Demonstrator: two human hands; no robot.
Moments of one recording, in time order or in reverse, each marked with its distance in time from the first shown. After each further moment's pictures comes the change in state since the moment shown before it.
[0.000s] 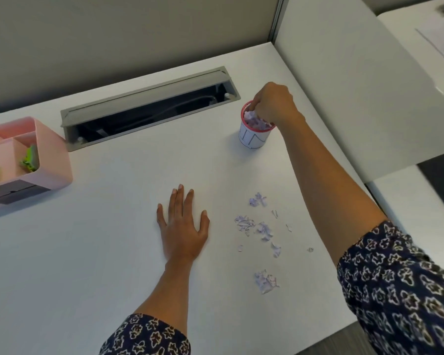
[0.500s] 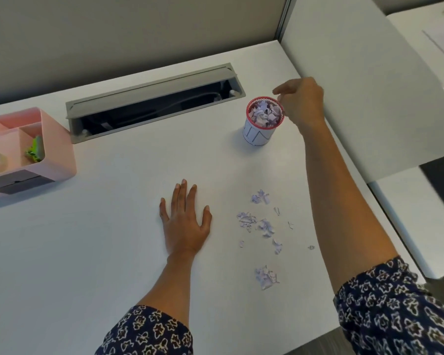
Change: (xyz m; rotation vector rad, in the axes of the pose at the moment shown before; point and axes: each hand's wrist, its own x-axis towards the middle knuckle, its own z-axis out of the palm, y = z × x) left_hand 0.001 -0.002 0.003 -0.004 0.006 0.001; right_hand -0.025 0.027 -0.008 0.507 0.285 0.063
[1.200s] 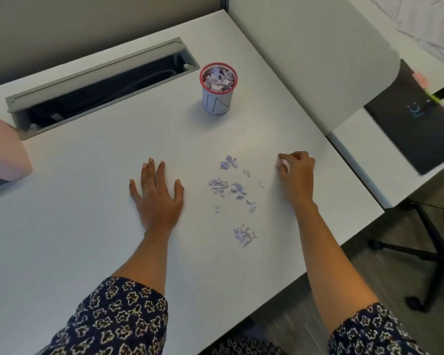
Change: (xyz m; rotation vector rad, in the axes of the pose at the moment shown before) left_hand -0.004 -0.002 0.005 -0.006 0.038 0.043; right_hand -0.174 0.202 -0.009 -0.167 0.131 0.133
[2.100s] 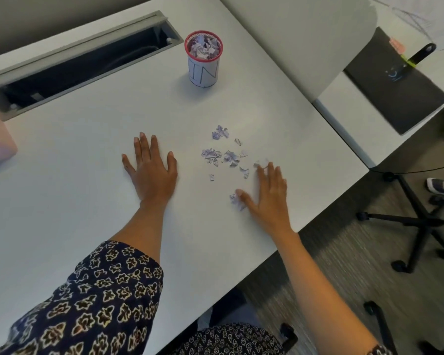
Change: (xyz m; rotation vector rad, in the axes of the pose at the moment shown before) left_hand -0.002 -0.006 0.003 -0.001 -0.040 0.059; right_hand -0.153 0.018 0.025 -0.202 -0.215 -0.135
